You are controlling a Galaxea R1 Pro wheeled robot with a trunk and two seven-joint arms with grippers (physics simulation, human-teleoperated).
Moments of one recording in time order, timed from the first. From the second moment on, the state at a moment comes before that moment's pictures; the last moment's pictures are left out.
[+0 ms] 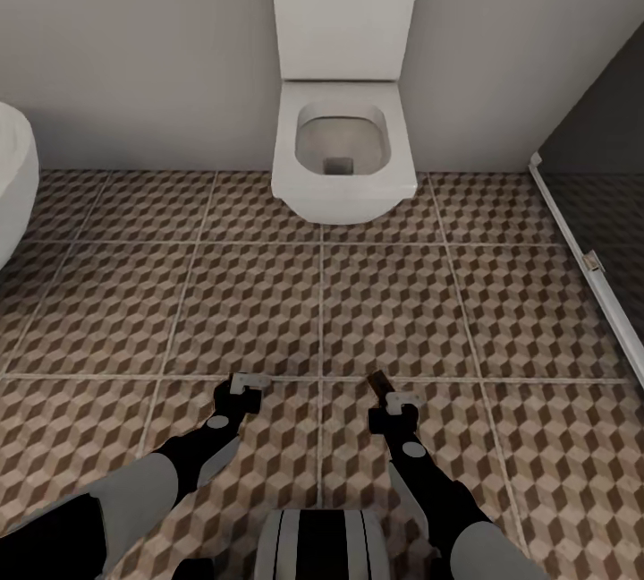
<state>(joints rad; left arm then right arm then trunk) -0.86 0.04 -1.11 -0.31 0.92 -0.20 0.29 -0.57 0.09 0.26 -0.62 -0.11 -0.03 -0.23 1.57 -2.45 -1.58</state>
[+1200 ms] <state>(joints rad) -0.86 0.04 -1.11 -0.31 0.92 -0.20 0.29 -0.57 0.09 0.26 -0.62 -0.11 -0.02 -0.23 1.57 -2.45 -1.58</state>
